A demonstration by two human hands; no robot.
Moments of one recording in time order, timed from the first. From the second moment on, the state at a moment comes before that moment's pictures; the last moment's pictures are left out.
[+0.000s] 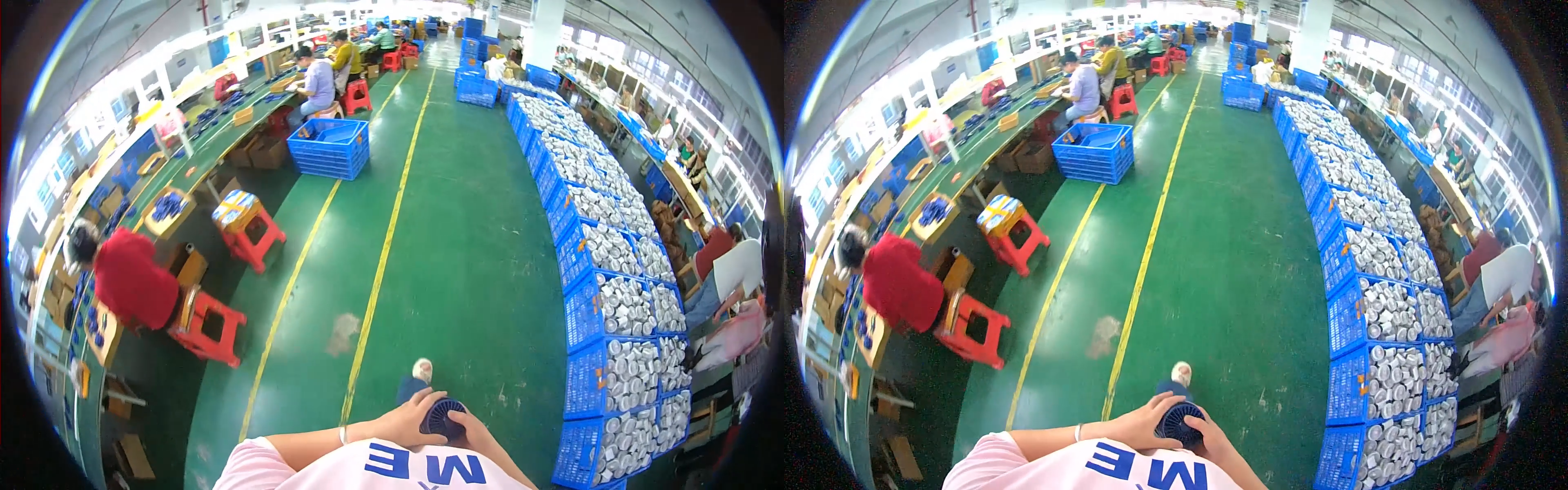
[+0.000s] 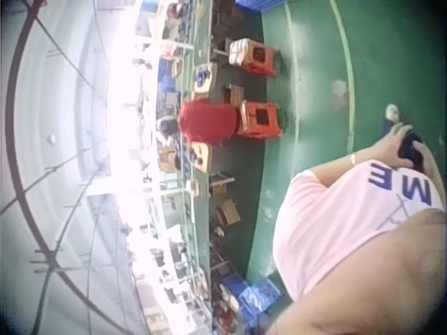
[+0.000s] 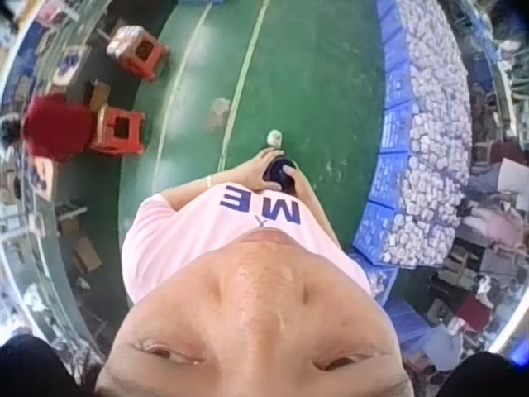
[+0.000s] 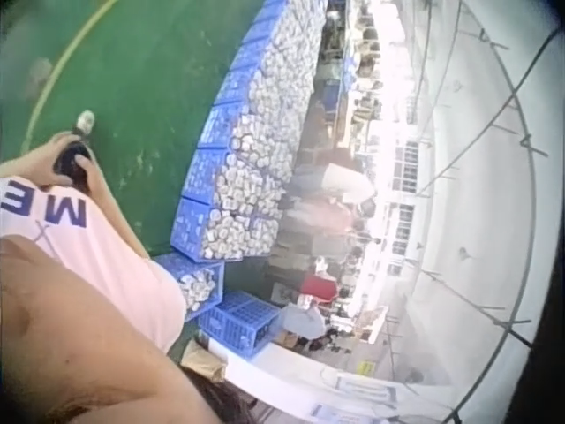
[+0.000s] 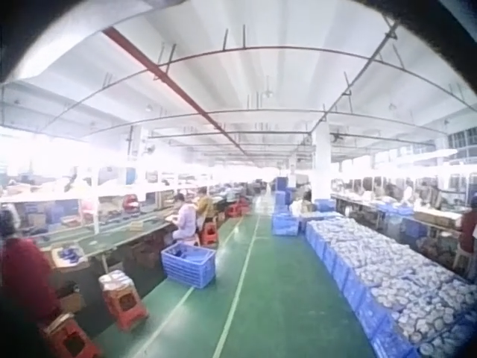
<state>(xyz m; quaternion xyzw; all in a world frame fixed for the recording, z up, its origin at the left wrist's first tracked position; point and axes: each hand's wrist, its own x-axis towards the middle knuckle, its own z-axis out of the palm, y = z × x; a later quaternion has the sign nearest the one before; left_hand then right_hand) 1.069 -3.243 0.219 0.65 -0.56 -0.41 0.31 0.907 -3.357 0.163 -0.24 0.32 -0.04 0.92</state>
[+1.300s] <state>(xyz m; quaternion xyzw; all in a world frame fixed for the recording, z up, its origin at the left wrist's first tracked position) 1.879 -4.138 0.232 0.61 -0.53 -0.37 0.45 1.713 -4.234 0.204 -0.20 0.34 -0.01 0.92</state>
